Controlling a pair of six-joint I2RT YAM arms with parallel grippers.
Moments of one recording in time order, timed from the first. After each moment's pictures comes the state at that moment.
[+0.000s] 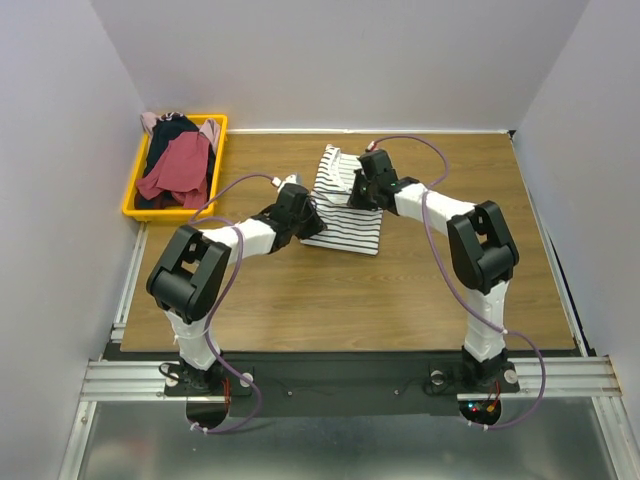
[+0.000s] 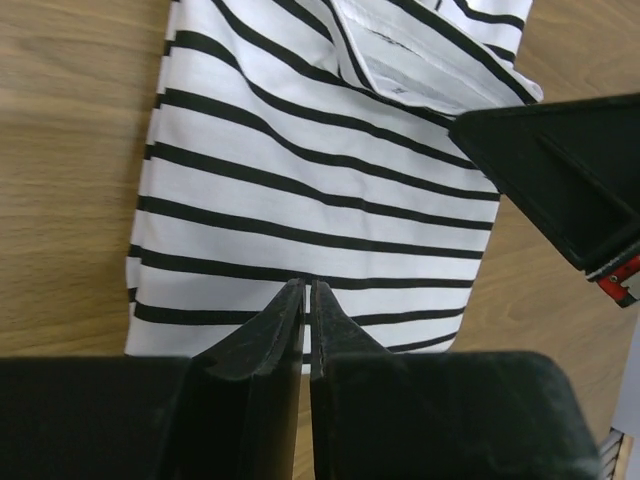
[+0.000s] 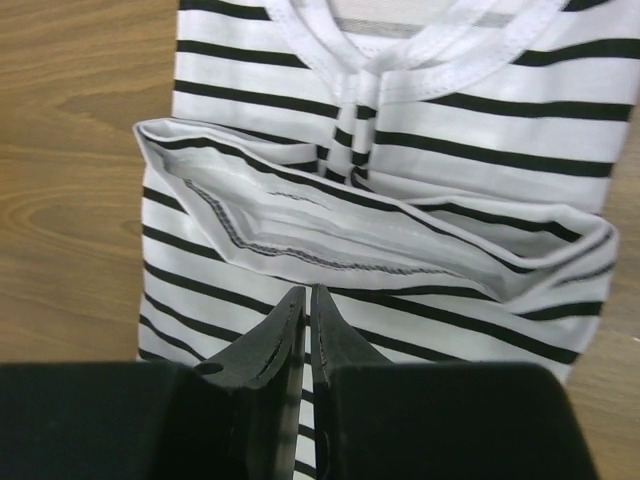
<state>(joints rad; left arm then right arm) -0.54 1.78 1.01 0.10 0.02 -0.85 0.49 2.02 1.47 -0.20 0.05 0.59</state>
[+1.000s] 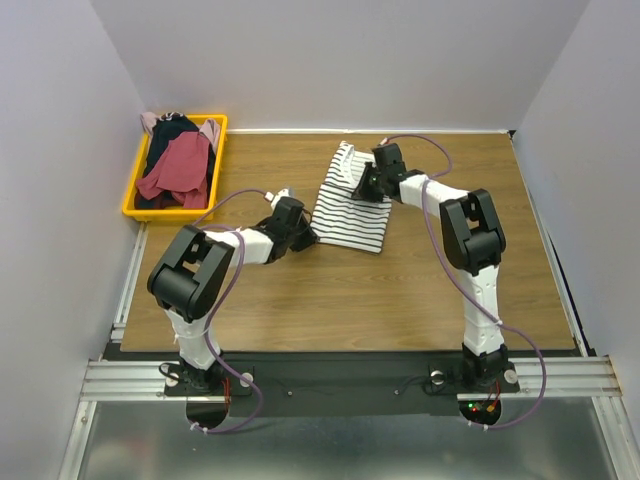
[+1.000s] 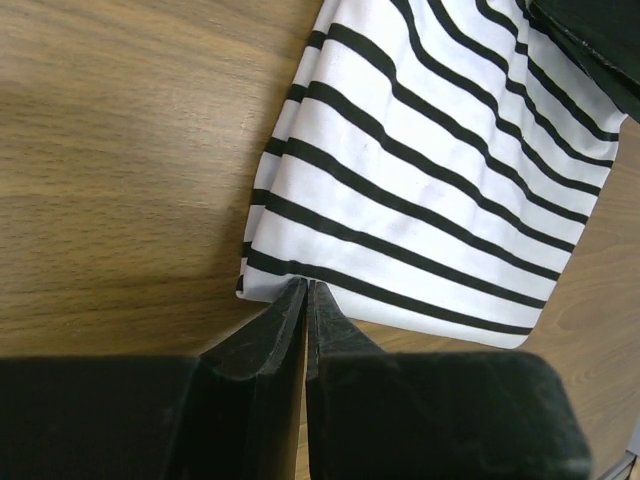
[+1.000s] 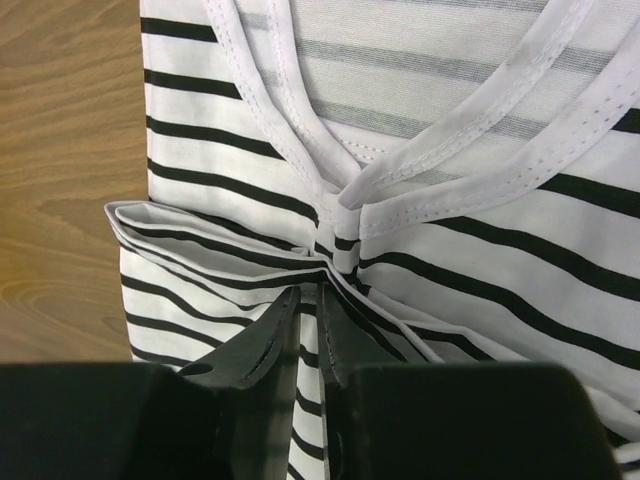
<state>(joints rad) -0.54 1.79 0.89 0.18 -0.01 -0.90 0.37 2.23 1.64 -0.17 -0.11 0.66</state>
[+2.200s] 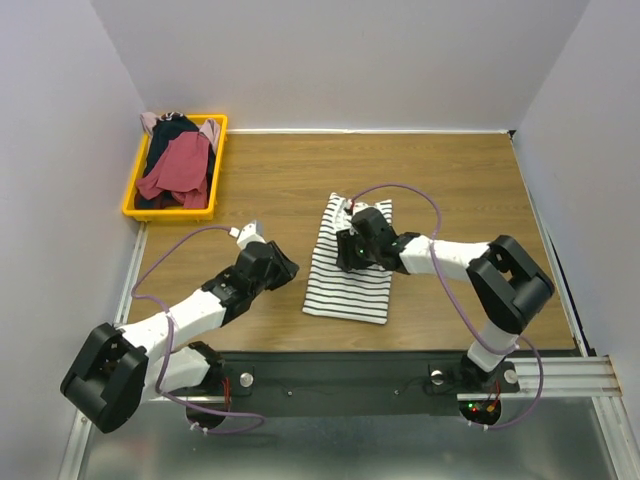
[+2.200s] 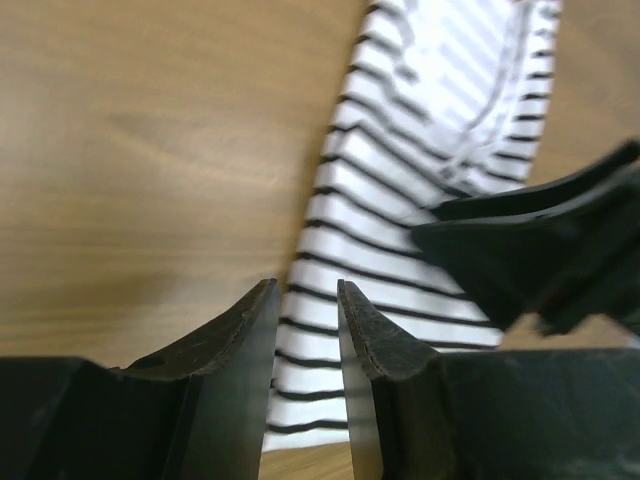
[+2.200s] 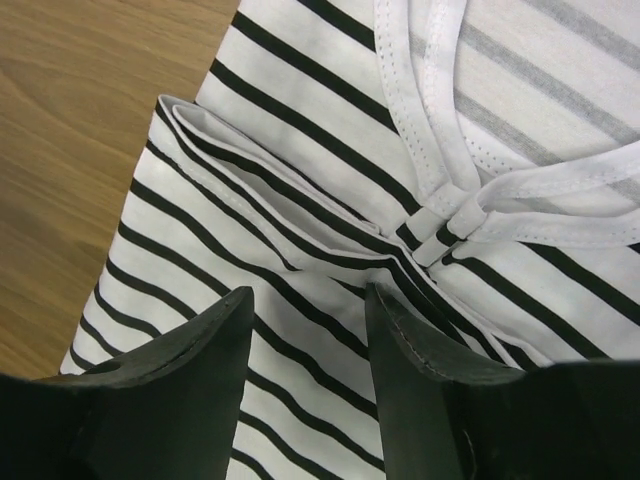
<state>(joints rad) -0.63 1.07 0.46 0.04 -0.18 -0.94 0.72 1.74 0.95 -0.02 0.00 0.42</state>
